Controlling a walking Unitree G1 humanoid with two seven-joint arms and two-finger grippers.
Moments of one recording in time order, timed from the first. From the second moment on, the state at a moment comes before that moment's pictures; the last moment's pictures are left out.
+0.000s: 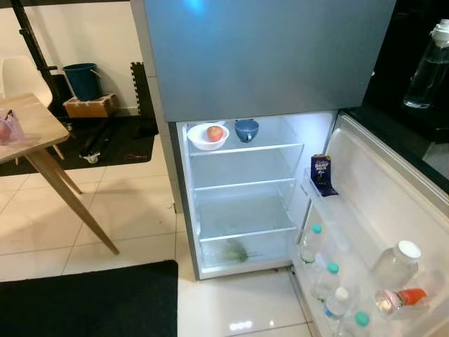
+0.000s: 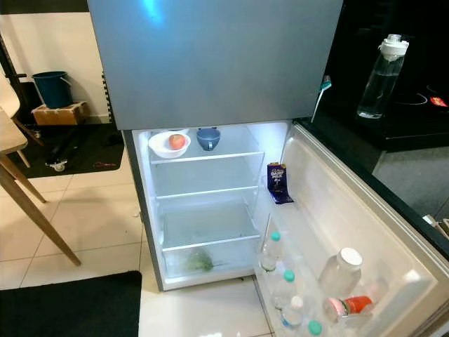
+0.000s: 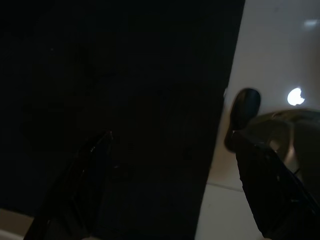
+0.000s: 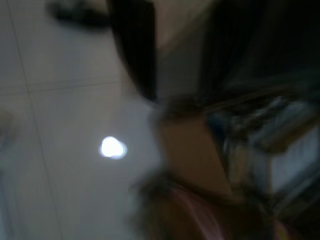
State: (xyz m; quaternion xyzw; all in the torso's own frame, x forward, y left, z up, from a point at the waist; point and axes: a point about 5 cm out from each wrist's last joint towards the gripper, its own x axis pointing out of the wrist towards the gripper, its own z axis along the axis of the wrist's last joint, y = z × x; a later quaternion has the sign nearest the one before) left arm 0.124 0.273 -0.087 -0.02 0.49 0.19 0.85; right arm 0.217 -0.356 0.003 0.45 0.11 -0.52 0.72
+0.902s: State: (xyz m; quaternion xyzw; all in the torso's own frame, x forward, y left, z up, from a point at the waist) left arm 0.123 0.267 -0.088 0.03 0.50 0.14 0.86; right arm 0.271 -0.179 -0.006 0.42 0.27 0.16 0.85
